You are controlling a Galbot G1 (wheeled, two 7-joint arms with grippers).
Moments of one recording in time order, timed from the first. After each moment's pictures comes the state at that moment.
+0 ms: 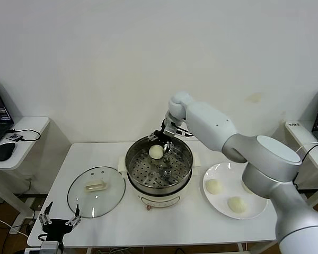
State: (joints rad) left arm 1.69 -1.46 -0.80 -2.05 0.17 0.14 0.03; right arm 0.30 1.46 -0.82 0.63 -0.36 0.81 -1.10
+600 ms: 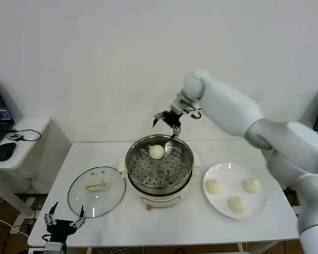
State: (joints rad) left arm 1.70 -1.44 -0.78 -2.08 0.17 0.17 0.05; right arm 0.47 1.19 -0.86 0.87 0.10 0.23 -1.27
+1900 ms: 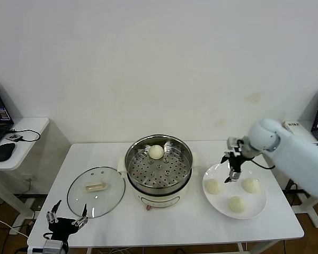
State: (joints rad) left arm 1.72 -1.42 -0.76 -2.12 0.15 0.22 0.06; right arm -0.06 0.72 -0.62 1.38 -0.10 -0.42 -1.21
